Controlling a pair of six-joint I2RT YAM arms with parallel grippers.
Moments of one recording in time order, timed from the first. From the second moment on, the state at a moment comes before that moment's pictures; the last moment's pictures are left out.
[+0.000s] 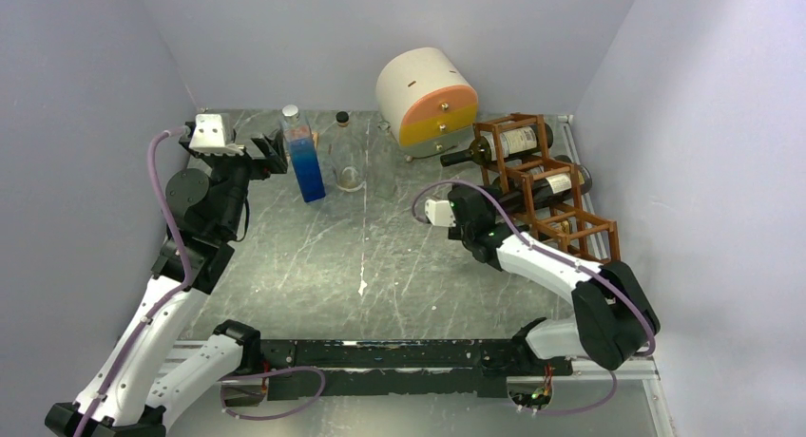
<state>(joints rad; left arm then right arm) -0.36 0.79 0.94 0.03 -0.29 -0.09 0.58 1.33 0.68 -0.08 0.57 -1.19</state>
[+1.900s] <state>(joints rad) -0.37 0.81 0.94 0.03 -0.30 -0.09 0.77 1.34 0.61 -0.08 0.72 -1.30</state>
